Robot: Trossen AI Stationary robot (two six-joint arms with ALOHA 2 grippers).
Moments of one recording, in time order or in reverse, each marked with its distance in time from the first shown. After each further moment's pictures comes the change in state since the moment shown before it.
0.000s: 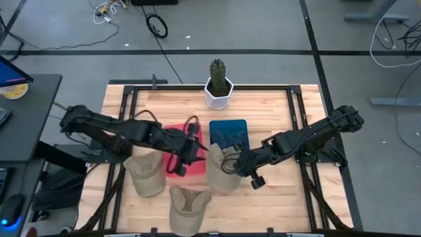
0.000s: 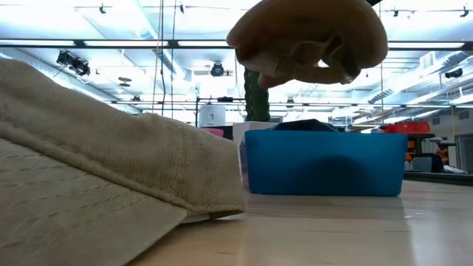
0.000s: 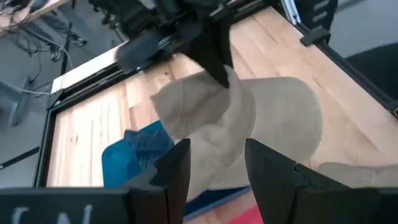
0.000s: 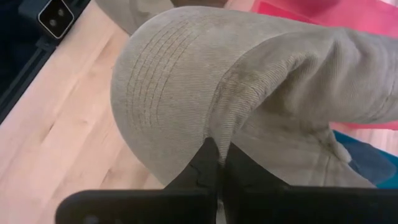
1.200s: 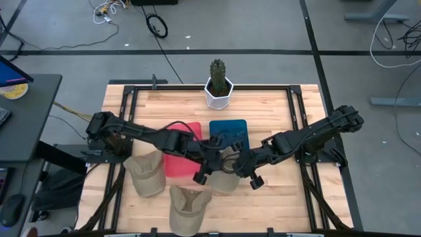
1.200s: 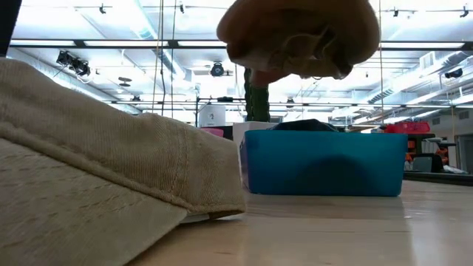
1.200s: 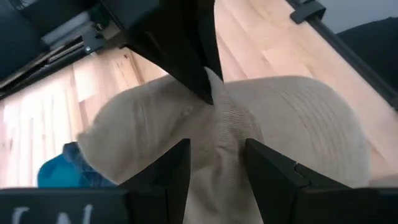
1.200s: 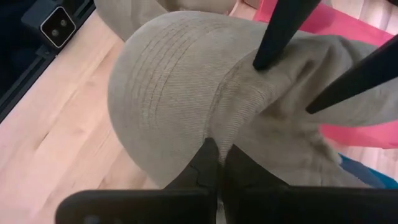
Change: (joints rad) left arm 0.019 0.330 0.220 -0.045 0.104 -0.020; right arm -0.002 0.002 -0.002 0.050 0.002 -0.045
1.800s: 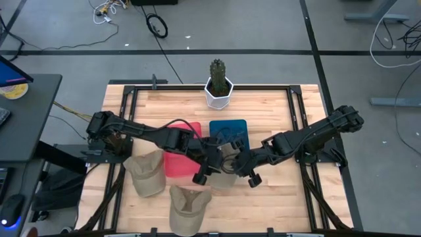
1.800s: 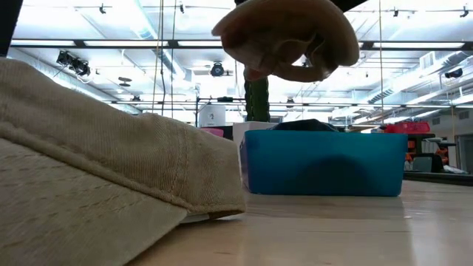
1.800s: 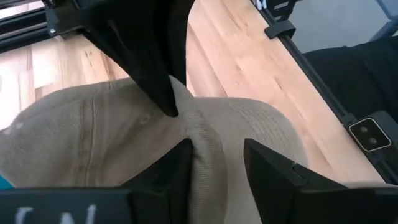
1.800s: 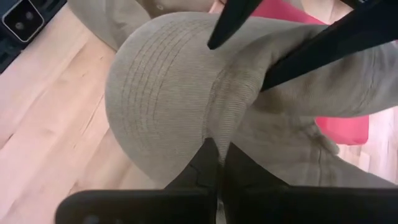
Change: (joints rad) left arm 0.013 0.000 -0.001 -0.007 0.127 -0.130; right arm 0.001 0.000 0.000 0.010 0.096 -0.028
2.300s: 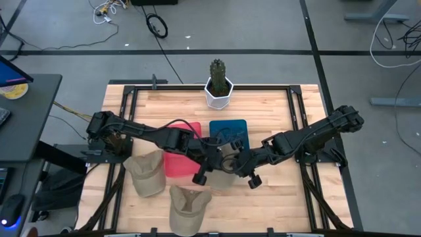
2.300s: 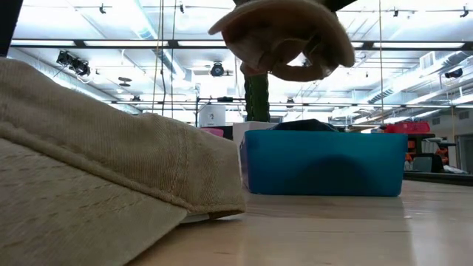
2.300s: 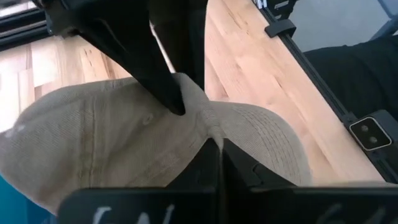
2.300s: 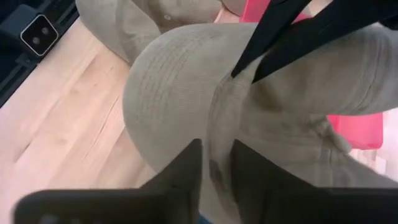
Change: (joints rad) left arm 0.004 0.000 -0.001 -0.004 -0.002 0.000; right arm 0.000 -0.001 0.000 0.018 -0.042 0.029
